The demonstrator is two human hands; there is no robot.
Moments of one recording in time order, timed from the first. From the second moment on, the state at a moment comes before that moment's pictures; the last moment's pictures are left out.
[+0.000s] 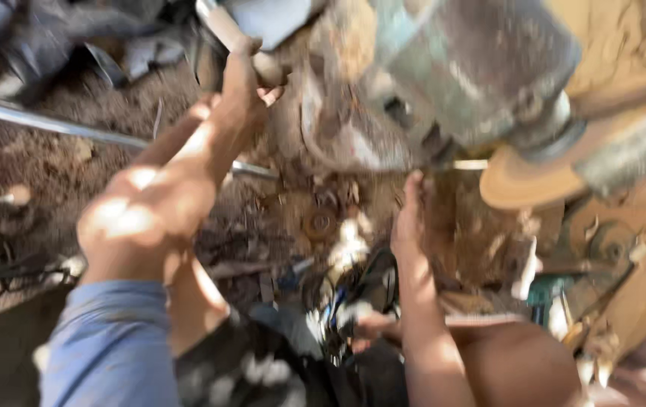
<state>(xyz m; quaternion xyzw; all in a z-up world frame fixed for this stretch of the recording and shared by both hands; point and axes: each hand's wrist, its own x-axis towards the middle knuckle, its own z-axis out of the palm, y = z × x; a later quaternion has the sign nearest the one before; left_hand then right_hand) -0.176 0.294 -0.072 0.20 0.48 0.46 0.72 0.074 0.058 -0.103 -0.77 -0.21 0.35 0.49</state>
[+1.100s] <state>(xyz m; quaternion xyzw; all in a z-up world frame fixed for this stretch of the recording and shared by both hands) -0.137 0.235 -0.074 0.27 0.52 0.61 0.53 0.198 0.128 -0.061 -0.82 -0.31 0.35 0.33</state>
